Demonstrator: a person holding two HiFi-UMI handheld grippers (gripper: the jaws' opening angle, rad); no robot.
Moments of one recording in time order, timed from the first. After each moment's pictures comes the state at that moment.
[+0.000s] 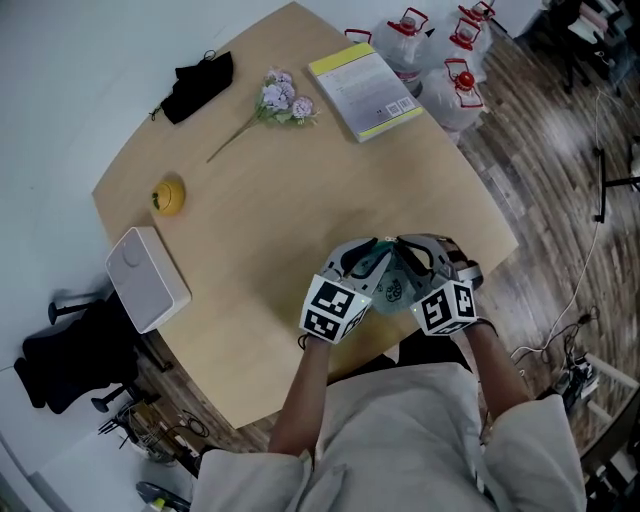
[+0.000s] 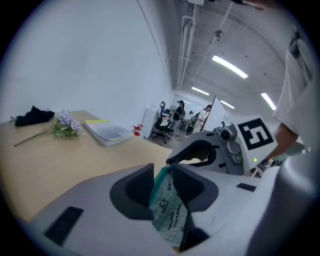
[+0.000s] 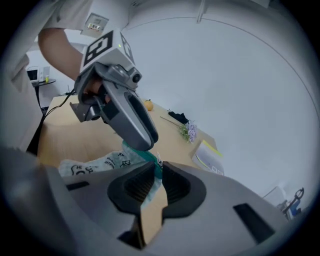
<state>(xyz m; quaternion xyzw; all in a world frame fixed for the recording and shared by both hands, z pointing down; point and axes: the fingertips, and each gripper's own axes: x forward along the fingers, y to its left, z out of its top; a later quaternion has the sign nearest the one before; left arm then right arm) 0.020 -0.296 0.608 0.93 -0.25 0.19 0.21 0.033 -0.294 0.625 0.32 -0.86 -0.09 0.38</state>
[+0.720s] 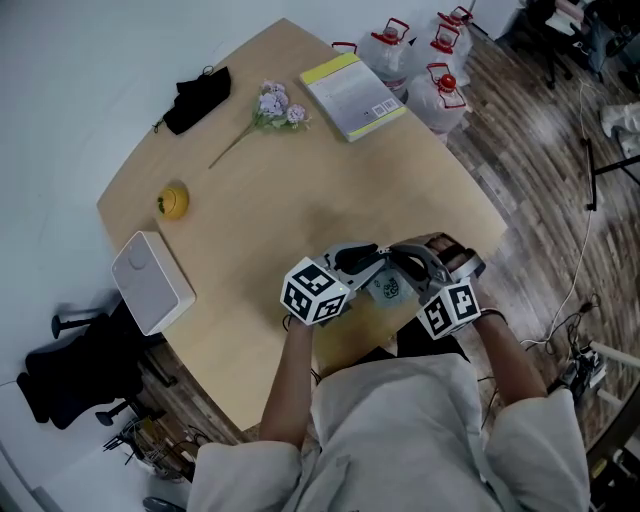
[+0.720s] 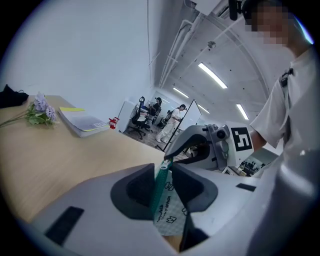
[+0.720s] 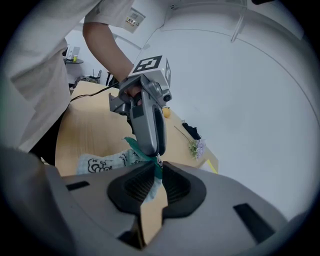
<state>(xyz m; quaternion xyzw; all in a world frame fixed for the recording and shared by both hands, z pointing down) 0.015 -0.249 0.593 0.95 -0.10 0.16 0.26 0.016 -0.239 0.592 0.24 -0.86 -0.21 0.41</state>
